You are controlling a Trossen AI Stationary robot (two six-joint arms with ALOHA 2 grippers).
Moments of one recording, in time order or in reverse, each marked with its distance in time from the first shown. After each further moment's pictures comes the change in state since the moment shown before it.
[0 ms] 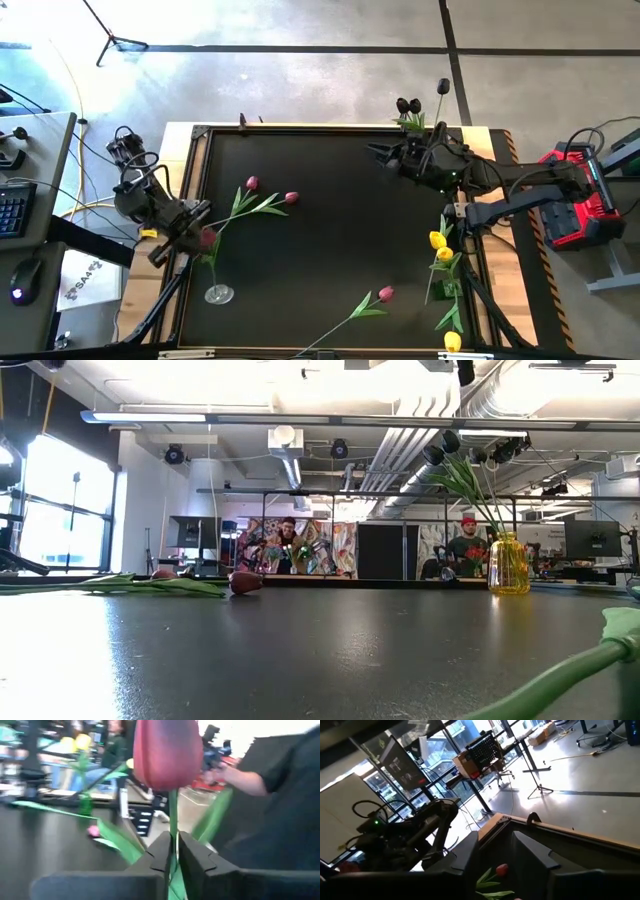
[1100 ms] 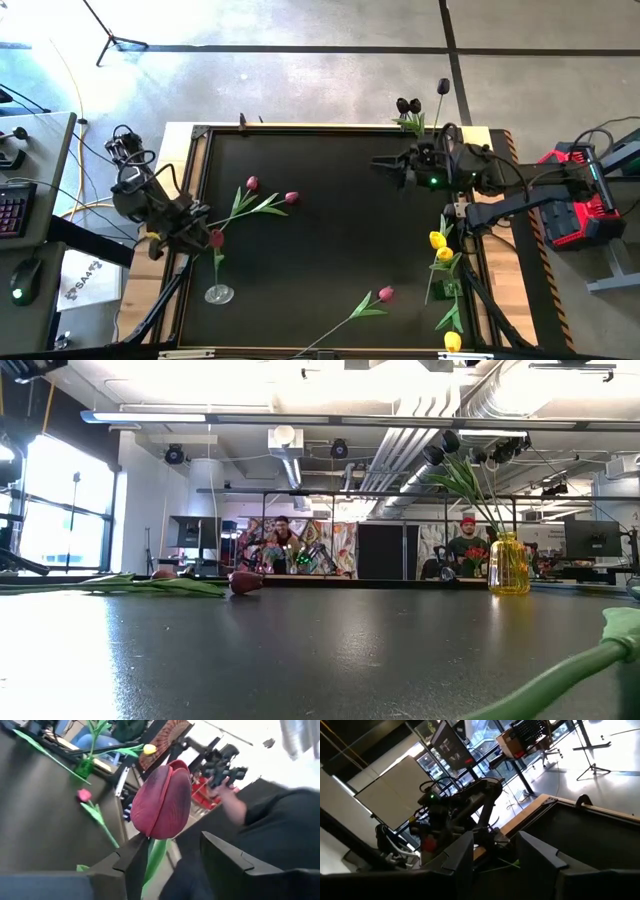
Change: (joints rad) left arm 0.000 0.025 0.057 -0.089 -0.033 -0.461; right arm 0.046 -0.089 0.000 -0.041 -0.224 0.026
